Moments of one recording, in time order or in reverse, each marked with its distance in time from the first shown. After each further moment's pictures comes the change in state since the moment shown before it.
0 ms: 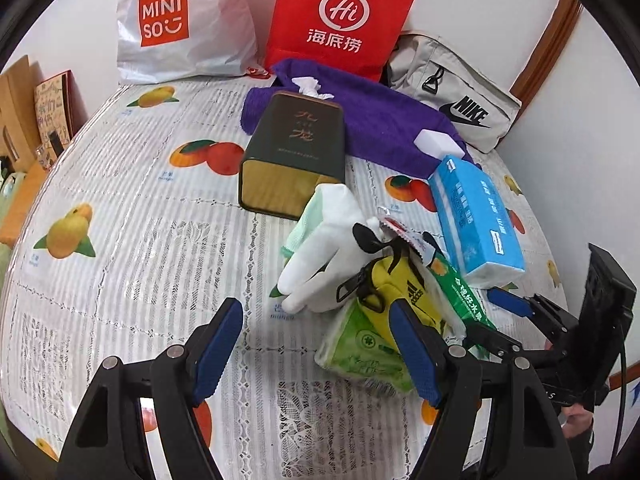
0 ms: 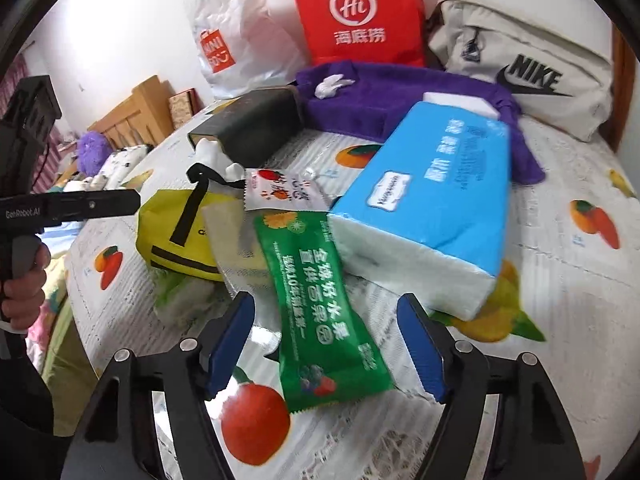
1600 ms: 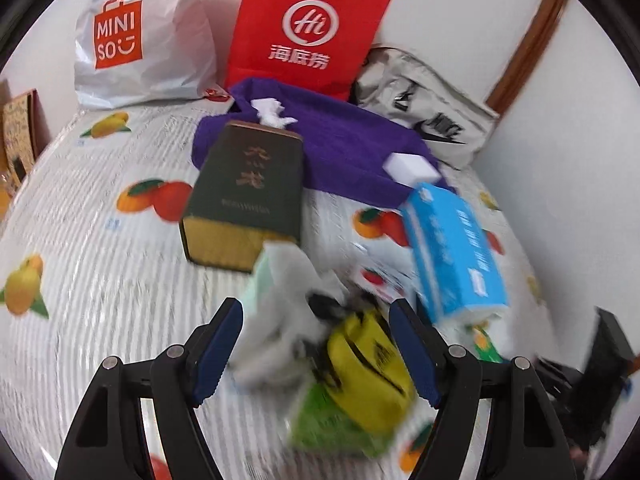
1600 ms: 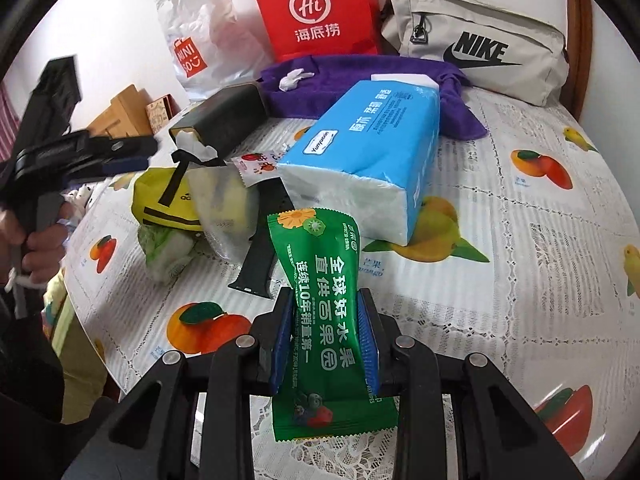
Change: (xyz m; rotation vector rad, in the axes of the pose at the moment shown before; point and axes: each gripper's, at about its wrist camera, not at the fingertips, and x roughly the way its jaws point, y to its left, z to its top) left arm 0.032 -0.017 0.040 0.036 -0.063 -0.083; right arm -0.042 -0.015 -0.040 0.098 0.011 -0.104
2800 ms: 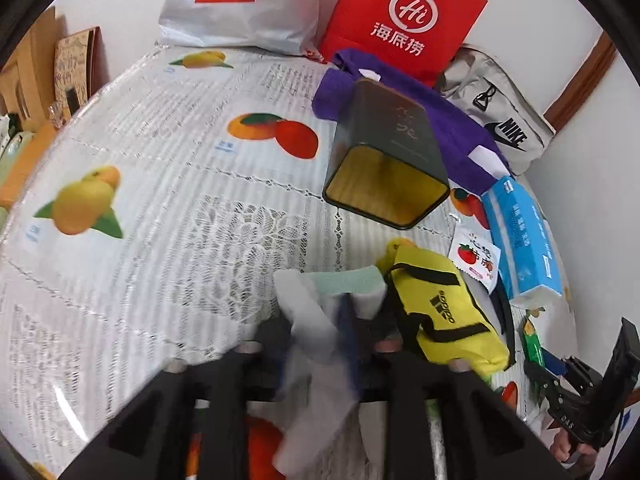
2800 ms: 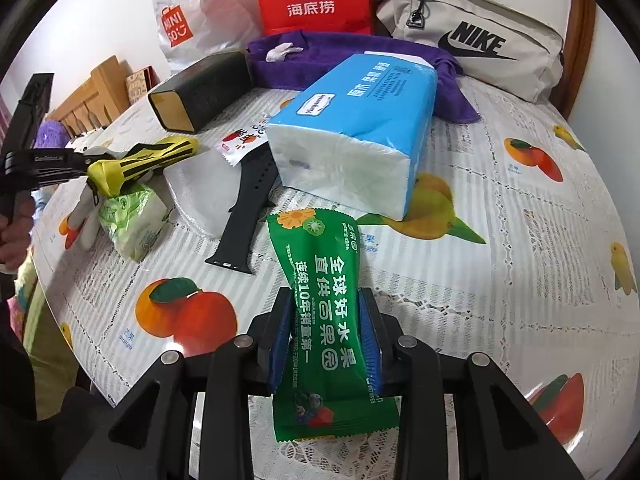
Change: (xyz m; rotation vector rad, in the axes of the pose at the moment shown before) left arm -0.009 0.083 -0.039 -0.161 0.069 0.082; right arm 0.013 0.010 -0.007 -0.046 0.062 -0.121
